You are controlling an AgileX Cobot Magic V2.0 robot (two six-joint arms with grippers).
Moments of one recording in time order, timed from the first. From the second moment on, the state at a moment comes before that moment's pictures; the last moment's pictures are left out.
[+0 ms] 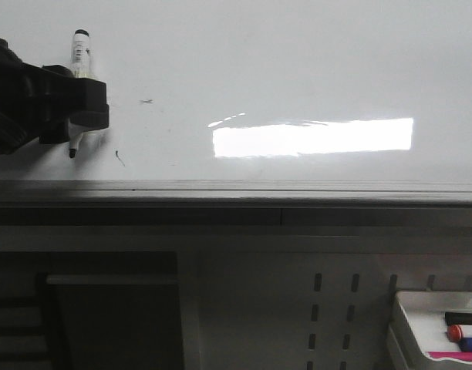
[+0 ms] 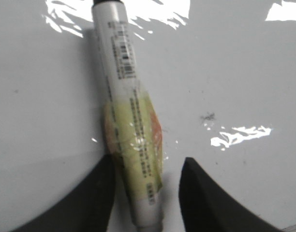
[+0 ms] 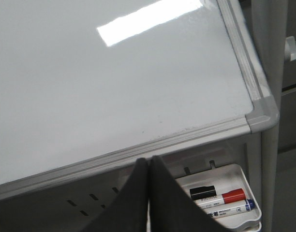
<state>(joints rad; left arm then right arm) -0.57 1.42 -0.49 -0.29 -0.52 -0.01 -0.13 0.28 -0.27 0.17 0.41 0.09</state>
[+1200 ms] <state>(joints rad) -0.61 1.20 -0.38 0.74 -0.67 -0.01 0.73 1.14 -0.93 0.46 0.53 -0.31</state>
